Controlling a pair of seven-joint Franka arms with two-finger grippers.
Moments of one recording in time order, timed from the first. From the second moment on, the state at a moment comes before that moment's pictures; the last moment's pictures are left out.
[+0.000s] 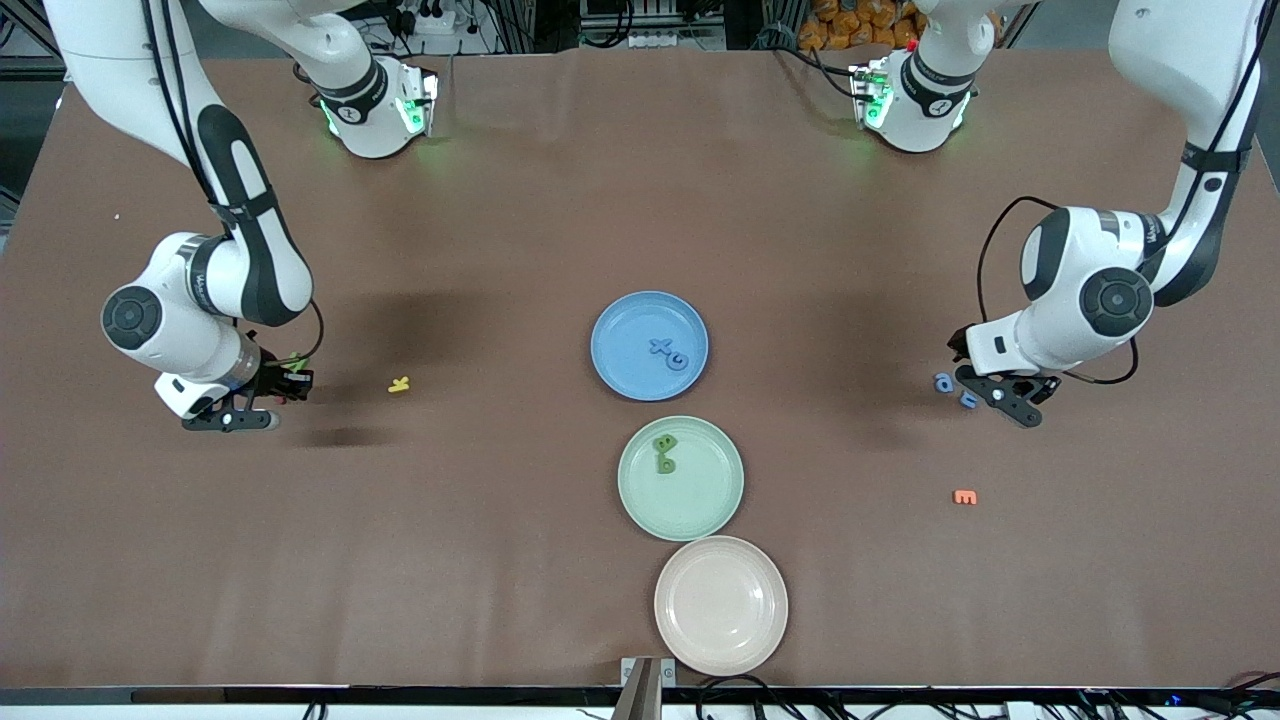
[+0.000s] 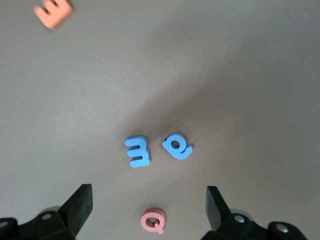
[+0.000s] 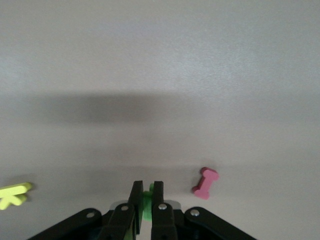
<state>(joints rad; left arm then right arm) 0.17 0.33 -0.23 -2.11 0.23 2.33 0.48 0.26 0.41 -0.33 -2.13 0.18 2.47 -0.21</state>
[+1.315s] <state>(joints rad) 0.22 0.55 -0.20 -1.96 0.23 2.36 0.48 0.47 0.52 -0.10 -1.72 0.21 2.37 0.74</state>
